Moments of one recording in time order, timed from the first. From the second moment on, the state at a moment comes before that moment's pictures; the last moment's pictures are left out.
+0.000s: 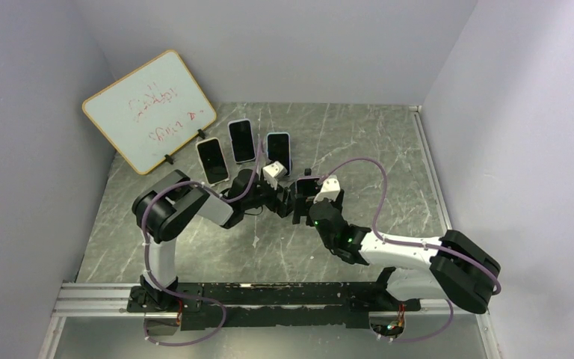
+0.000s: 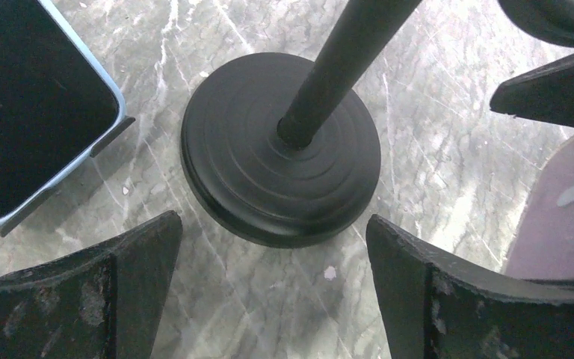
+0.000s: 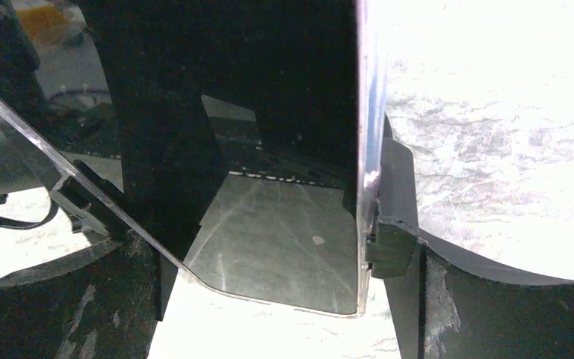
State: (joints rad) left arm -0.72 1.95 0.72 0.89 0.34 -0.19; right arm 0.95 1.21 0.40 0.35 0.65 0.43
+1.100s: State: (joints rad) left arm -0.72 1.50 0.45 0.70 0.10 -0.20; right arm 0.74 1.43 0.57 0.39 0.64 0.38
